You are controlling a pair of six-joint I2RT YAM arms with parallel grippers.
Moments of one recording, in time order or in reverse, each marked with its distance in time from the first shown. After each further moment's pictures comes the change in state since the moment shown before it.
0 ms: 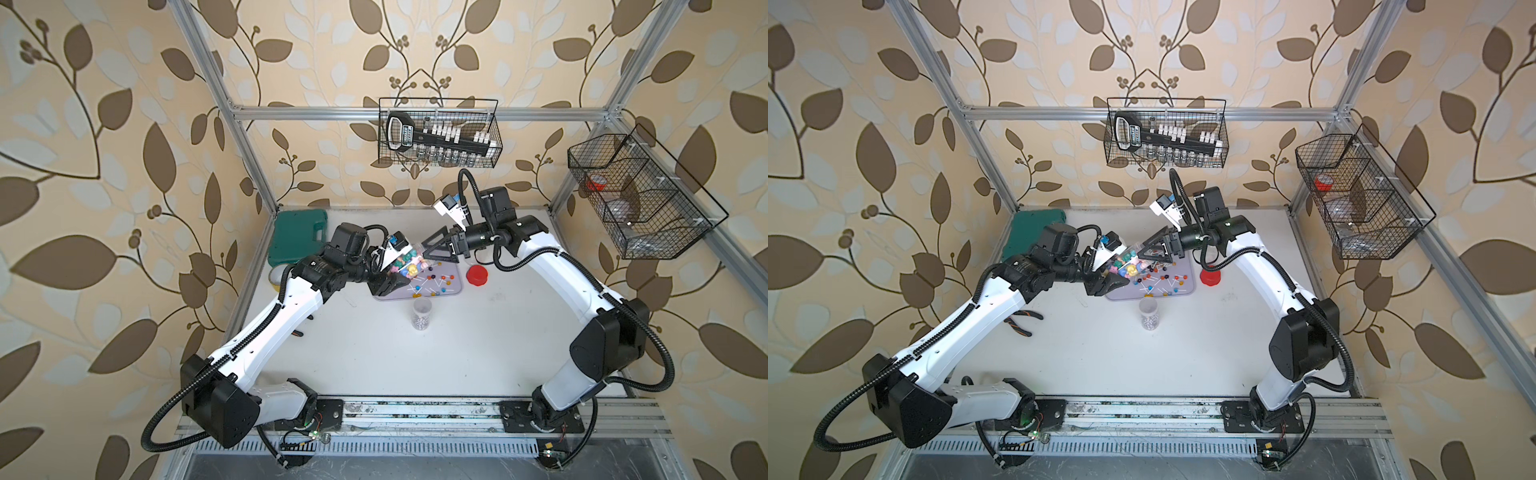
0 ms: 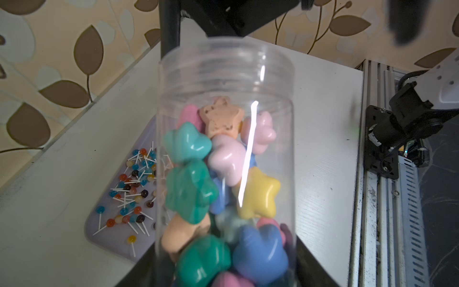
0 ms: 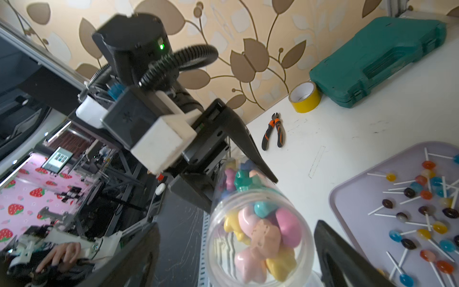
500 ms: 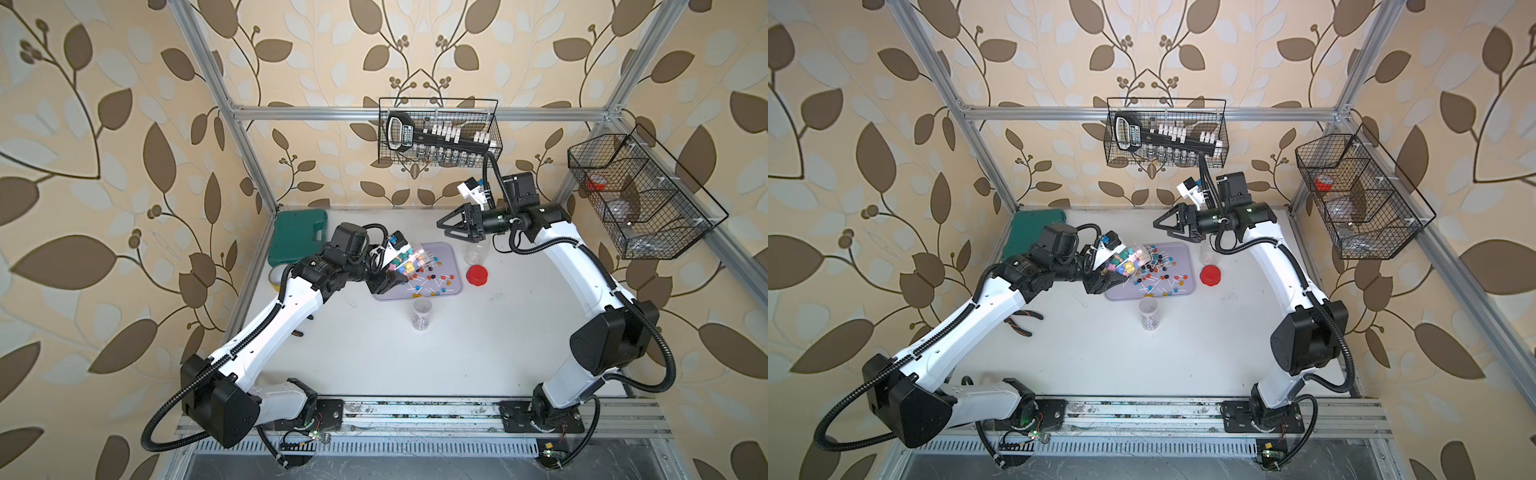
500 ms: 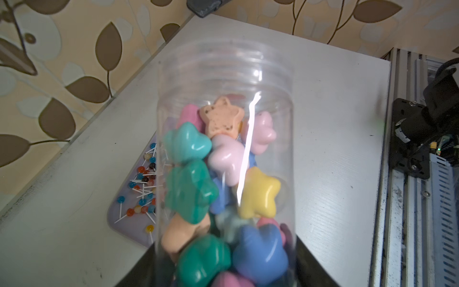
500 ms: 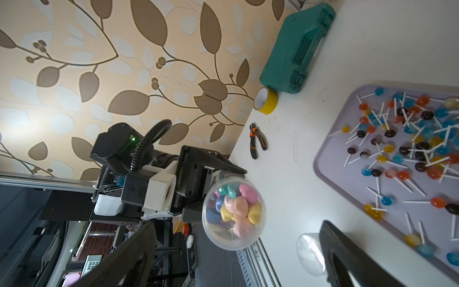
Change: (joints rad) left arm 0.000 0.000 0.000 0.000 -0.073 0.029; right arm -0.110 0.048 0.139 -0.180 0.096 0.307
